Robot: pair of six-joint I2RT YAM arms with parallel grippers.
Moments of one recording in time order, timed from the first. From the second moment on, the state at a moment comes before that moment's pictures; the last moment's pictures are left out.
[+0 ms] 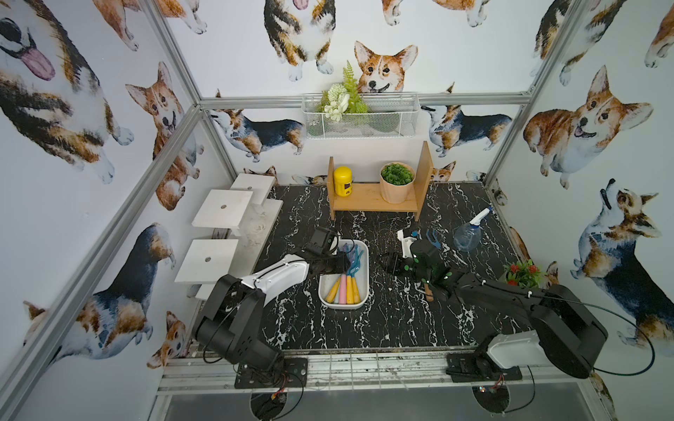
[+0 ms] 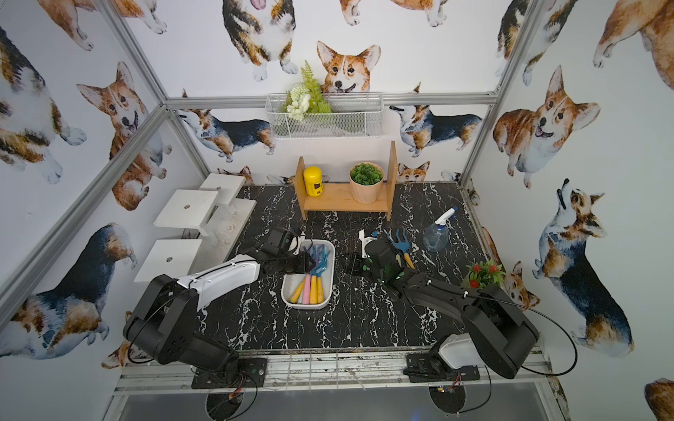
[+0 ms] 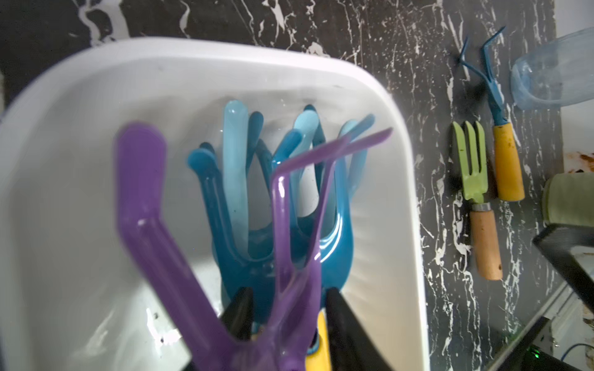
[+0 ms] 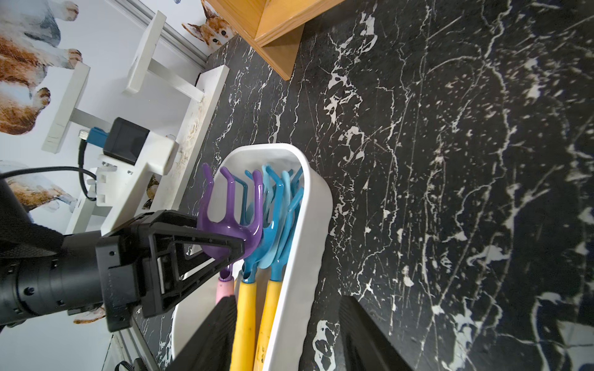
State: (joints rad) left arm -0.45 1.53 0.86 -0.33 0.25 -0.48; right arm 0.66 1.35 0.63 0.21 -0.10 0.78
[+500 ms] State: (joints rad) left arm -0.45 1.56 1.13 -0.67 -0.12 -0.60; right arm 0.62 1.31 0.62 0.05 0.09 0.83
